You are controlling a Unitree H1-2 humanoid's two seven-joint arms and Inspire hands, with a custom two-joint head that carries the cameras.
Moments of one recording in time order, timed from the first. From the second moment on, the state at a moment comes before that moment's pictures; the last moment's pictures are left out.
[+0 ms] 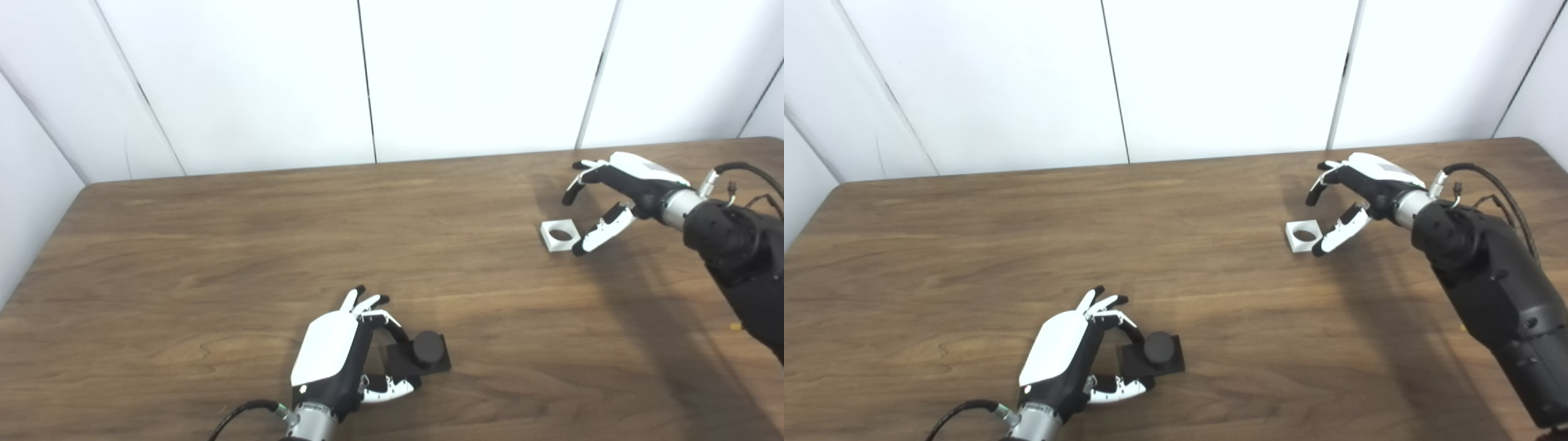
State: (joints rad) left arm 0.12 0.08 -0.45 -0.43 0.97 0.38 -0.17; right arm -0.58 -0.61 0.26 0.19 -0.57 0.19 0.47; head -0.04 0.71
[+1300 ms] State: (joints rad) left arm 0.12 0.08 -0.45 -0.43 0.96 0.39 -0.17; right arm -0.63 -0.54 0.32 0.32 -0.63 0.18 0.43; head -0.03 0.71
